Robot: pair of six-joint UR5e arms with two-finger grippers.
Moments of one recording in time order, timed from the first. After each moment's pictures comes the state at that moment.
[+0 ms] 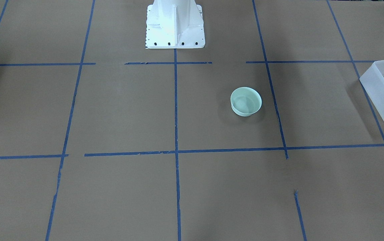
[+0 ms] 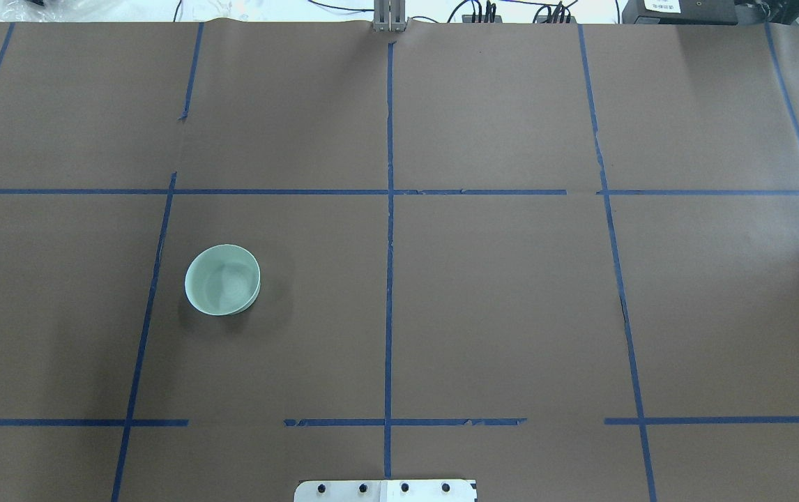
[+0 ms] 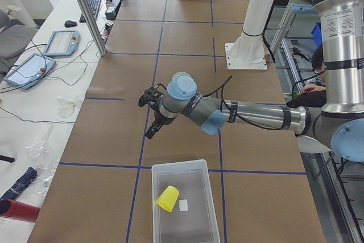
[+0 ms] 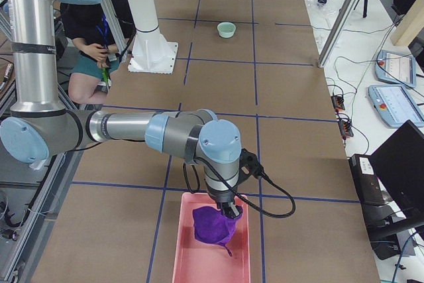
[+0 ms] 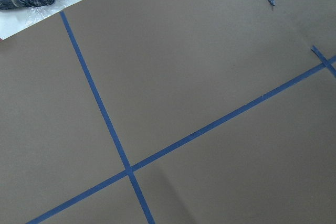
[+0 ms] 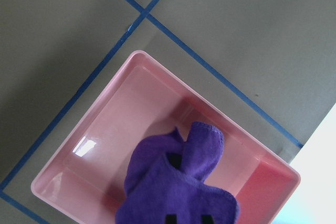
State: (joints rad) left arm -1.46 -1.39 -1.84 -2.13 -2.29 -0.04; right arm 1.87 -1.61 1.71 -1.79 2.20 -0.98
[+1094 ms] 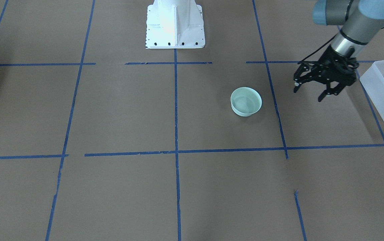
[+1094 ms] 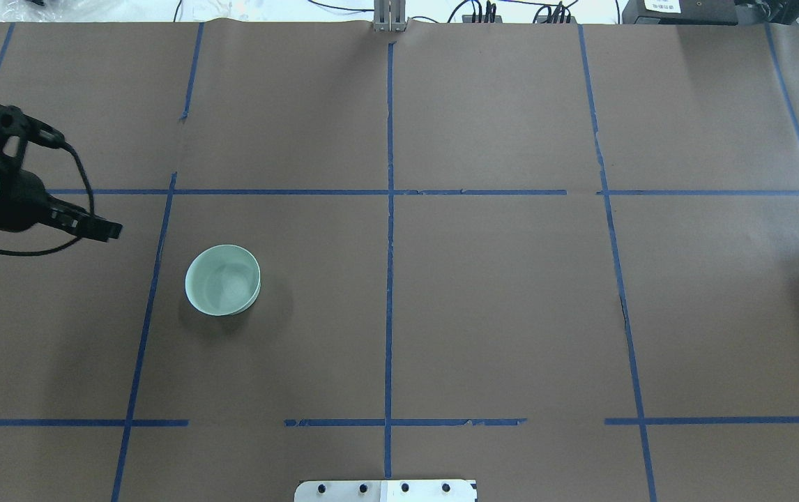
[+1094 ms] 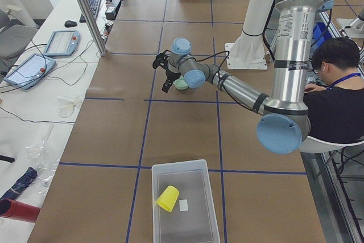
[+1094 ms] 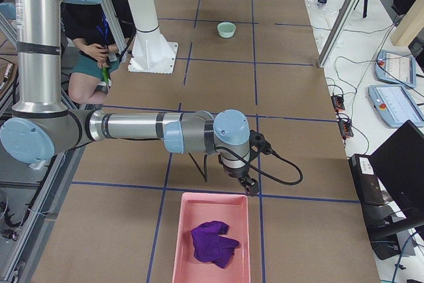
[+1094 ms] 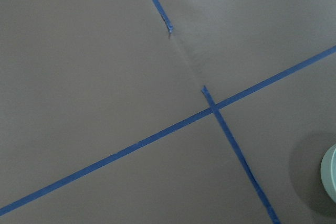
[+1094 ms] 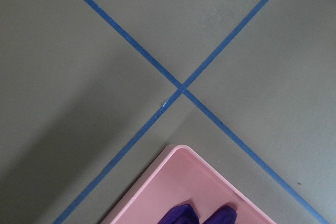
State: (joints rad) left arm -0.83 -1.62 -1.96 -2.04 -2.03 -0.65; right arm 1.68 -1.64 1.72 -1.53 2.31 -0.75
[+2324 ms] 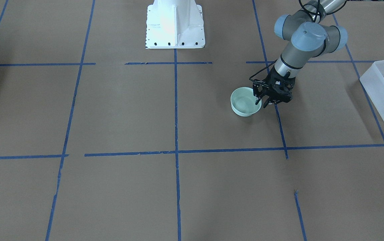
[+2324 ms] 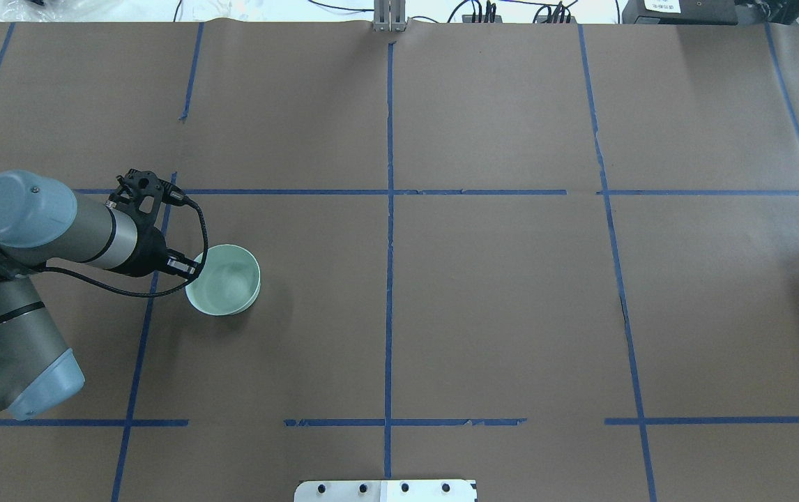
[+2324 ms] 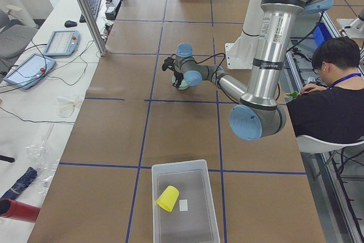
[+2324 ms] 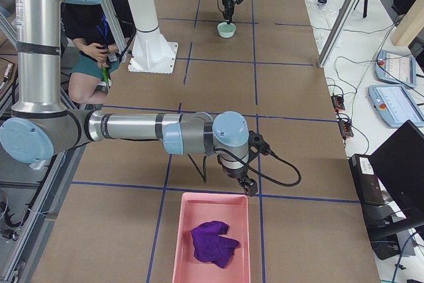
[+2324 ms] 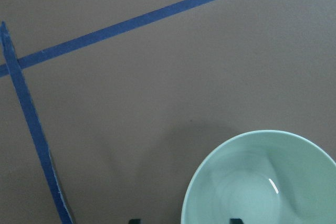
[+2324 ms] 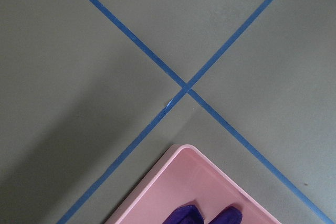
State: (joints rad) left arm -0.66 -1.76 -1.79 -2.06 -1.96 -0.77; right arm 1.68 -1.65 1.71 -1.53 2.32 -0.74
